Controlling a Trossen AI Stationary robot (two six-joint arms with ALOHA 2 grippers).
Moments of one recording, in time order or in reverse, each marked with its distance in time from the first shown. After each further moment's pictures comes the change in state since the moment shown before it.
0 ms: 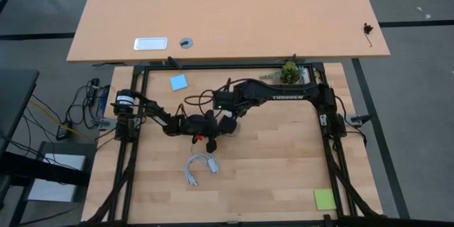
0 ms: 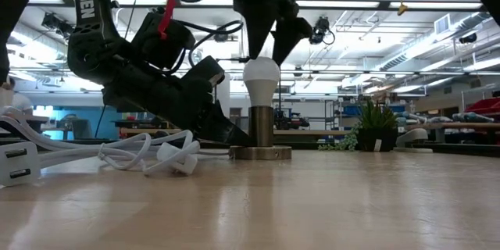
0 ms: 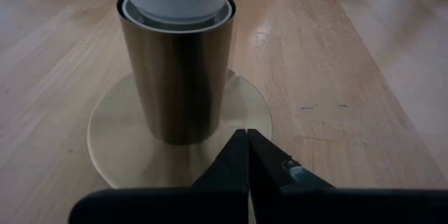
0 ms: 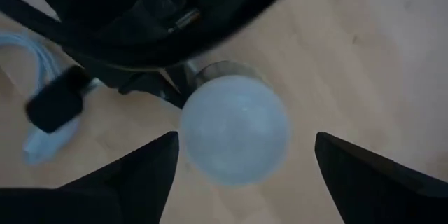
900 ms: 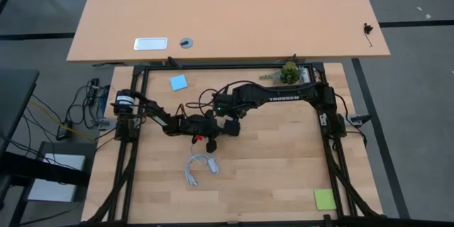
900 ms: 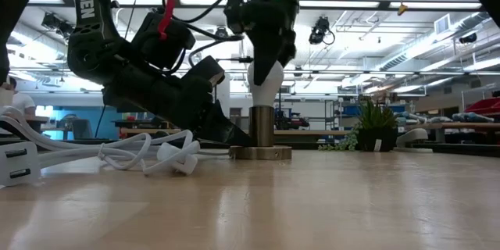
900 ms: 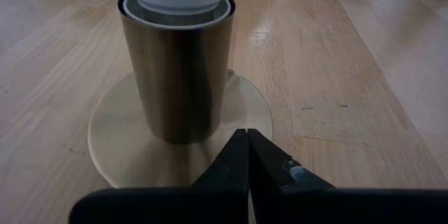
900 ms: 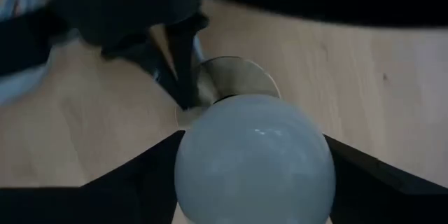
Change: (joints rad) left arm 0.000 0.000 0.000 0.000 -0.003 0.000; right arm -0.023 -0.002 -0.157 0.154 -0.043 -0.304
